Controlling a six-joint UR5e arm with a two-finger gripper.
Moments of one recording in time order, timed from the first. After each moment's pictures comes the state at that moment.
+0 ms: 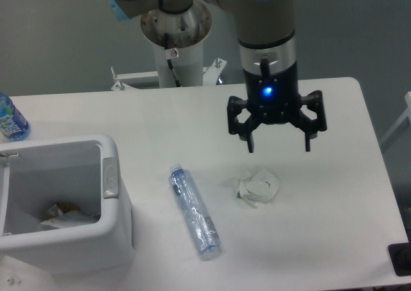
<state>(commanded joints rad) 2.50 -1.81 -1.32 -1.16 1.59 0.69</state>
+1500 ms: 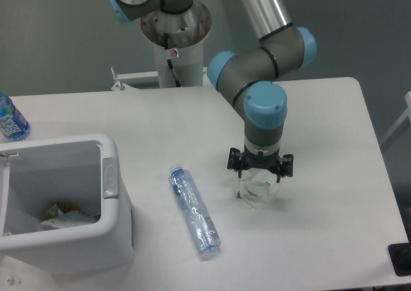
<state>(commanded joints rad) 2.53 -2.04 -1.74 -0.85 1.60 0.72</state>
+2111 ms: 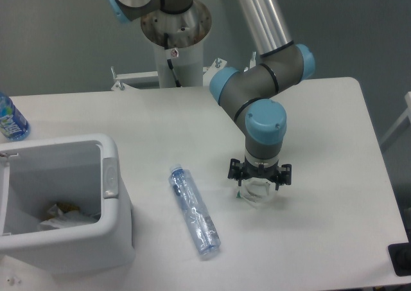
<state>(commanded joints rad) 2.53 -2.07 -1.73 -0.81 1.60 0.70</state>
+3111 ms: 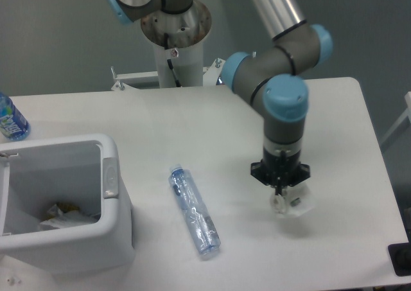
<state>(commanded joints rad) 2.62 -1.97 -1.51 -0.83 1.28 0.64</state>
